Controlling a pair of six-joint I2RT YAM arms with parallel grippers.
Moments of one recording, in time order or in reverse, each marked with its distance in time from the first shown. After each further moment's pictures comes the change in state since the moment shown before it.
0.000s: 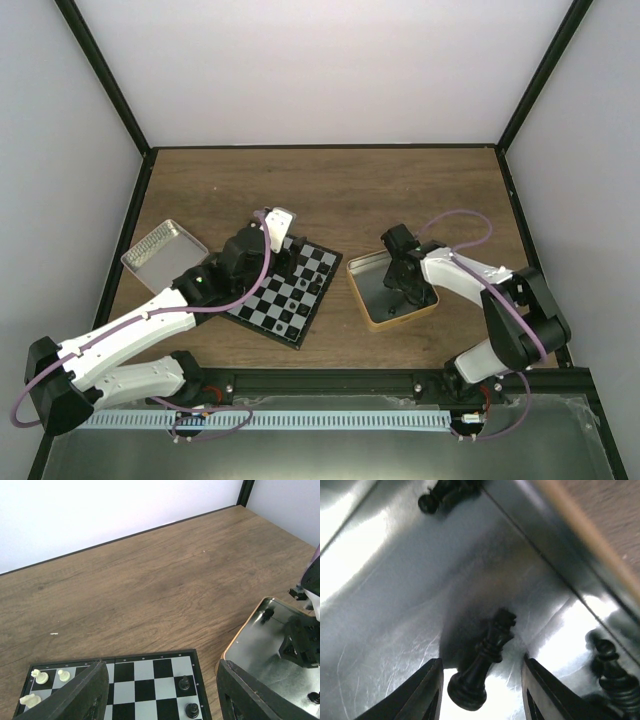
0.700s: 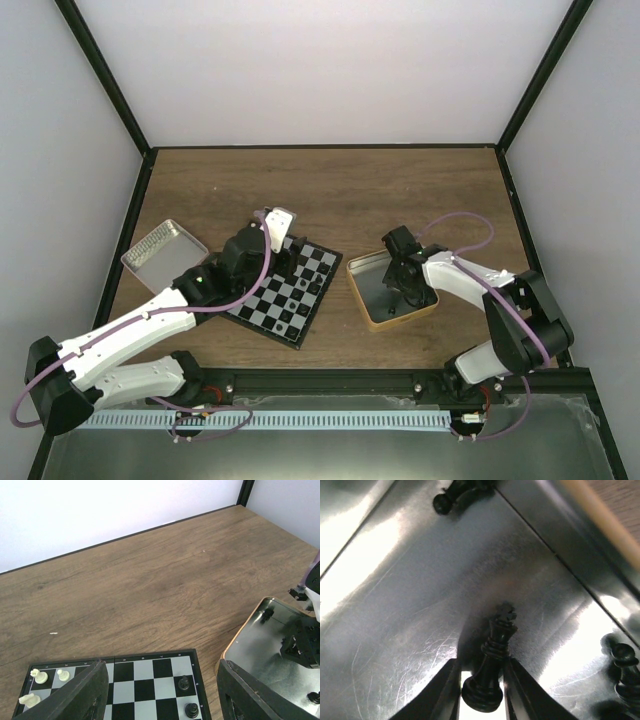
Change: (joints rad) left arm 0.000 0.001 0.000 0.000 0.001 -0.004; right arm 0.002 -0.024 -0.043 0.064 -0.041 0.009
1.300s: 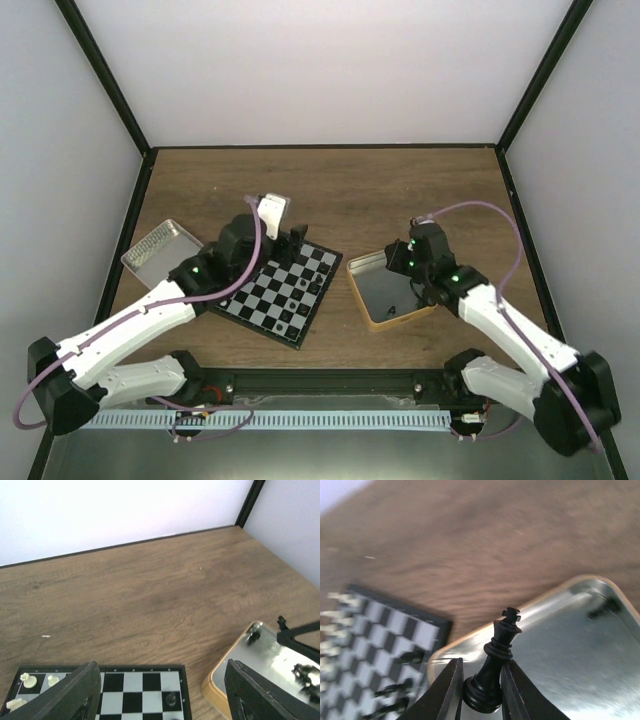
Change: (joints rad) left arm 0.027 0.018 0.066 -0.026 0.020 -0.078; right arm 0.000 -0.385 -0.077 0.227 -0.077 -0.183
